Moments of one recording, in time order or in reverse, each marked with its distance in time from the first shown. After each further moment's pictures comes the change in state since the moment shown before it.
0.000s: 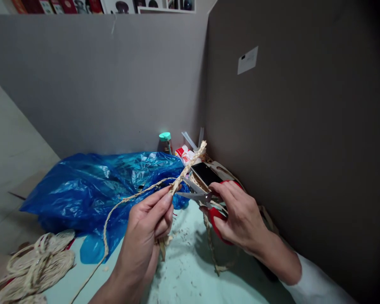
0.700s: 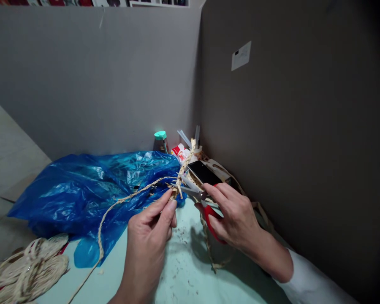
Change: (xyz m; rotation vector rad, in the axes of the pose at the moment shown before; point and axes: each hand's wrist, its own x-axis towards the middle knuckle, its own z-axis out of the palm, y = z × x) left_hand -0.006 -0.022 0.005 0.279 0.163 0.136; right_hand -0.004 -0.003 -0.001 -0.031 -0.007 -0.006
